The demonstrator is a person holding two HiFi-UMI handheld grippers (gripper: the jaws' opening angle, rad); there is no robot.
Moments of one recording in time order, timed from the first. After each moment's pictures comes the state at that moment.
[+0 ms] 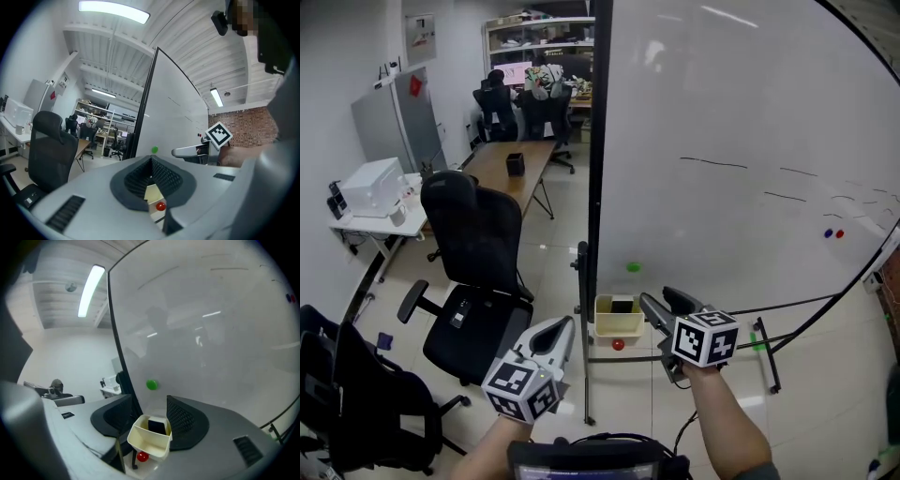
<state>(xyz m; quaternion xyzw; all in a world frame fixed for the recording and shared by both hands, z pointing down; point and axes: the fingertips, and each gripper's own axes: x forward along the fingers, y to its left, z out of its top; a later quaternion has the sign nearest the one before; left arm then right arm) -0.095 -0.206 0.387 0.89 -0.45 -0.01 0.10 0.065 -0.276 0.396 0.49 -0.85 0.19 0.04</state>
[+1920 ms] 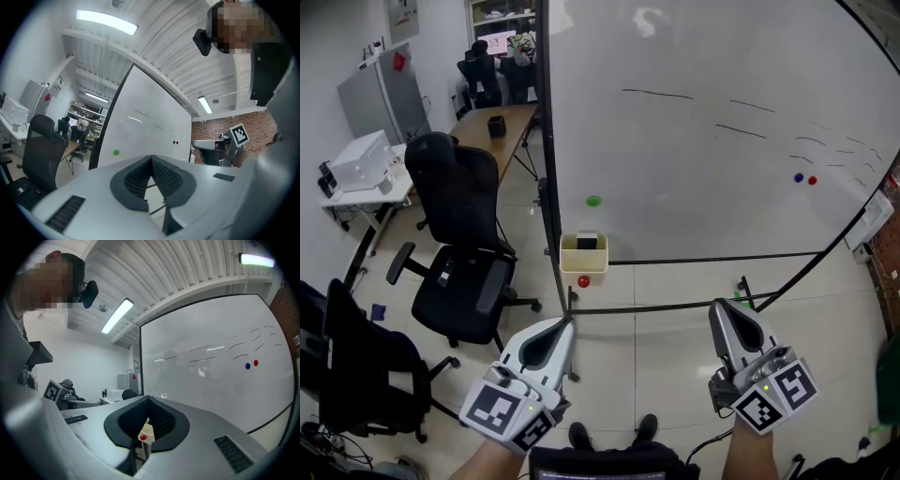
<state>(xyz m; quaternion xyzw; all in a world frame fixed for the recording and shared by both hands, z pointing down) -0.001 -0.033 0.337 0.90 -0.42 -0.05 0.09 0.196 -0.032 0.284 0.51 -0.86 0.03 -0.04</state>
